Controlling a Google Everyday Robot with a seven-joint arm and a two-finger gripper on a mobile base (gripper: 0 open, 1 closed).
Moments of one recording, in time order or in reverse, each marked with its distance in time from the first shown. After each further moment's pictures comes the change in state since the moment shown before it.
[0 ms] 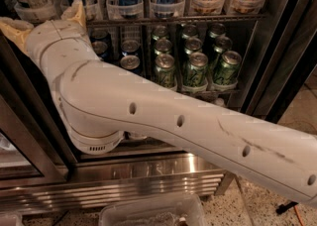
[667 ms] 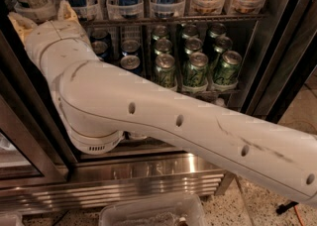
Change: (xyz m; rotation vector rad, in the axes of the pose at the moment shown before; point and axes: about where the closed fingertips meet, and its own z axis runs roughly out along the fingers) arm 0.000 0.000 0.000 0.000 0.000 0.000
